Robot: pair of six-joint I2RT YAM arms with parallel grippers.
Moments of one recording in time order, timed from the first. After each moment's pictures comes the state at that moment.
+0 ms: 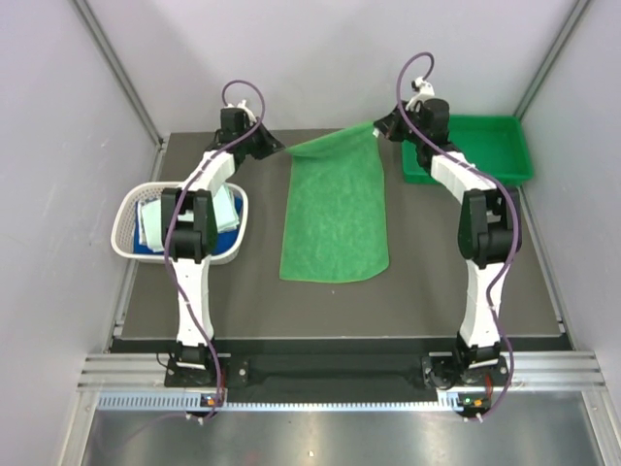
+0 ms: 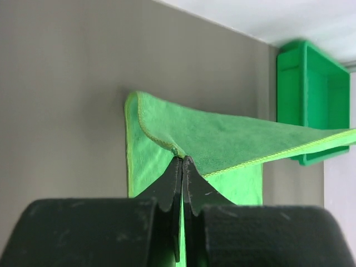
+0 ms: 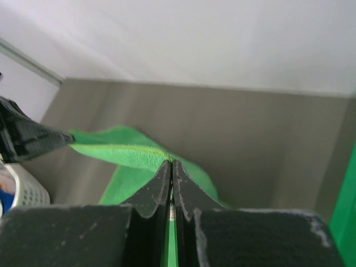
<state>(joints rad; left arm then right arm) -0.11 2.31 1.96 -0.13 0.42 -0.64 0.15 2.16 1.75 0.26 -0.42 0.43</state>
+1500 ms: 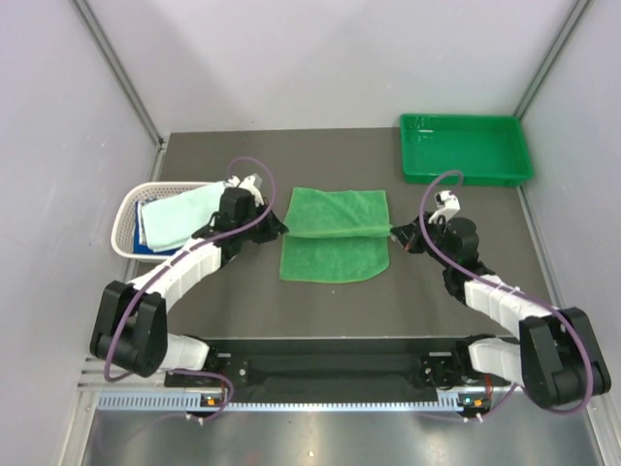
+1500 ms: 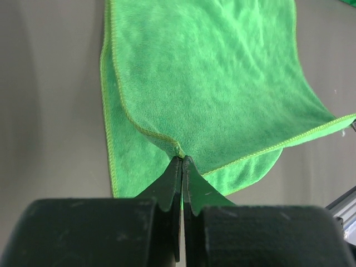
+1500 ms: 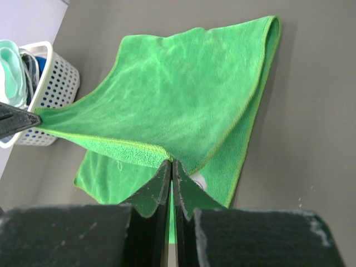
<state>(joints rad) -0.35 1.37 0.82 -0.07 0.23 -0.60 0.23 1.18 0.39 0.51 -0.32 0.53</state>
